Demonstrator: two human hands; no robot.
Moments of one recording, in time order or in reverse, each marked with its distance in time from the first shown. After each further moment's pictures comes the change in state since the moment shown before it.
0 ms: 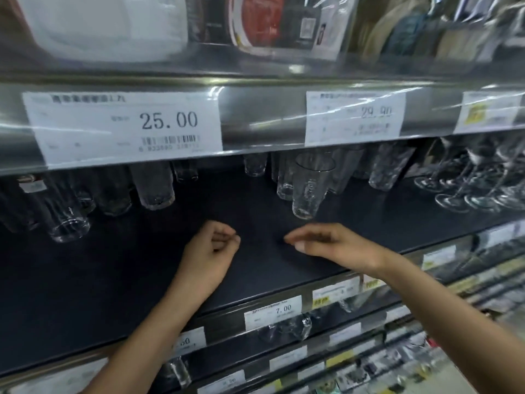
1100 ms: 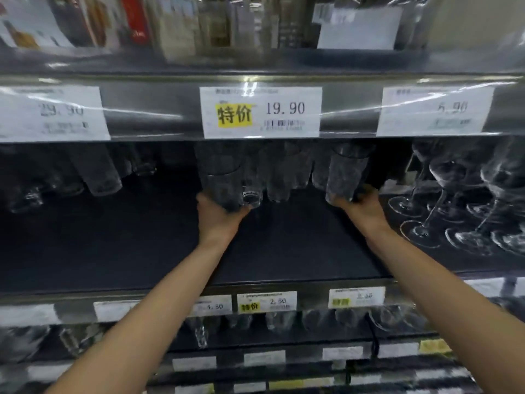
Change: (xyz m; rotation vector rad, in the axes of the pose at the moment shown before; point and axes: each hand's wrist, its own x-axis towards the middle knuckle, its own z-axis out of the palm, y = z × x) left_hand 0.085 0.062 0.228 0.024 0.479 -0.100; right_hand 0.065 0.178 -0.230 0.242 0.553 0.117
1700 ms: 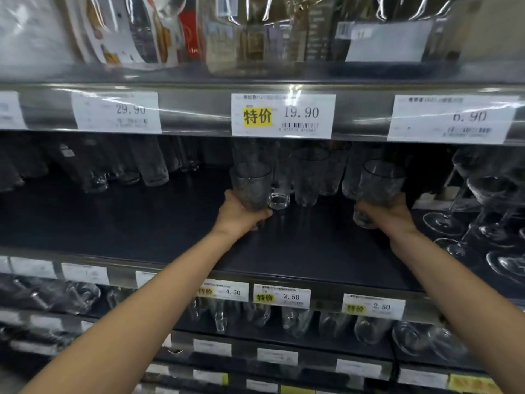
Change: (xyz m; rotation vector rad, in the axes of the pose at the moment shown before) left_hand -0.019 0.020 -0.028 0.101 -0.103 -0.075; right_hand 0.018 0.002 0.001 0.123 -0.066 -0.031
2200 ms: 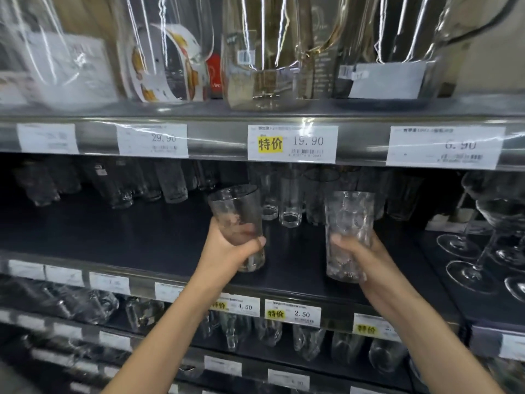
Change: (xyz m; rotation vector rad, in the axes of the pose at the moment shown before) left_hand -0.078 0.001 -0.044 -0.272 0.085 0.159; right_hand -0.128 -0.041 0.019 0.412 -0.521 -0.065
